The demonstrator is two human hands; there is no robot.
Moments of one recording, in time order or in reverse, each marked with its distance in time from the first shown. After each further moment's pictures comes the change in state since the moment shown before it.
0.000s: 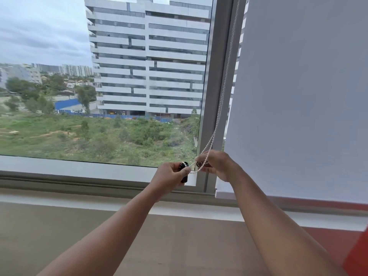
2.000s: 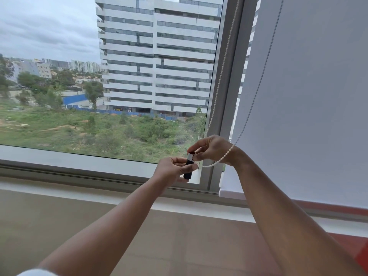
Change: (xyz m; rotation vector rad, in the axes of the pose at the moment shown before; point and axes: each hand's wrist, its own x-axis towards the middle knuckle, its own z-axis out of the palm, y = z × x) left_hand 0.005 0.002 -0.006 -0.262 0.006 -0.158; right_hand -0.009 -0.042 0.000 -0.604 -0.327 -0.423
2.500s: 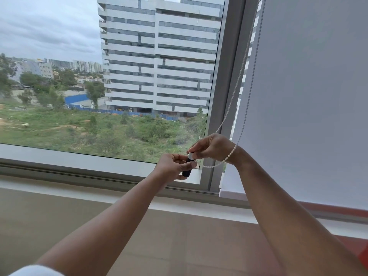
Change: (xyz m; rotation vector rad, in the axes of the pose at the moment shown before) left_hand 0.002 0.009 -0.001 0.065 -0.022 0.033; right_hand 0.003 0.002 -0.002 0.024 0.029 -0.065
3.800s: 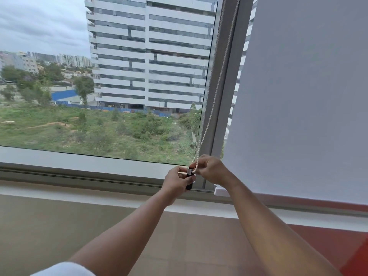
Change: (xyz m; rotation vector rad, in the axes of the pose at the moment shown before) left_hand 0.032 -0.074 0.035 -0.031 0.052 -0.073; right_hand -0.011 0.072 0.049 -0.119 0.211 0.168
